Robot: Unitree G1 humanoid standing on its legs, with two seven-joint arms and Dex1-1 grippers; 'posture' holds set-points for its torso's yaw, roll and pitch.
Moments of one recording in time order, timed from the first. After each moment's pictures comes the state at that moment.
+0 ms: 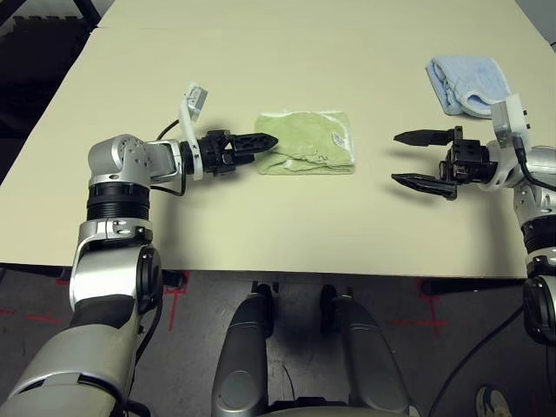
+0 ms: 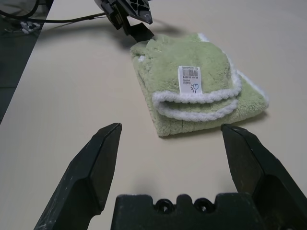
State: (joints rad) left arm -1.05 0.47 0.17 0.63 -0.59 1.24 -0.86; right arm -0.81 -0.64 -0.13 0.77 0.33 -0.21 1.57
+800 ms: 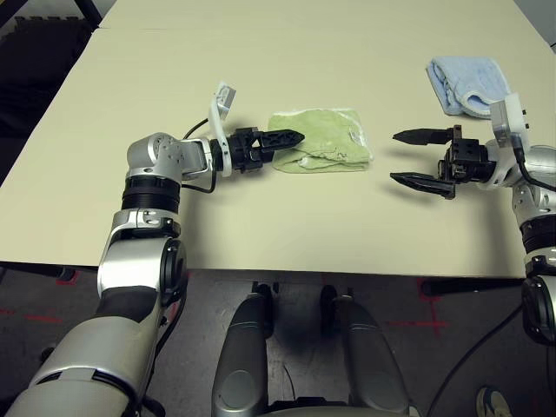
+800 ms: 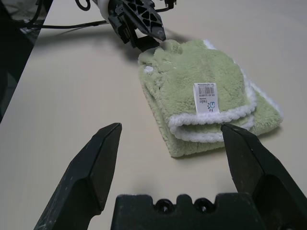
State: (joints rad) left arm -1.09 0.37 0.18 0.75 -0.57 1.13 -0.82; right arm -0.81 -0.64 -0.13 0.76 0.33 -0.22 1.56
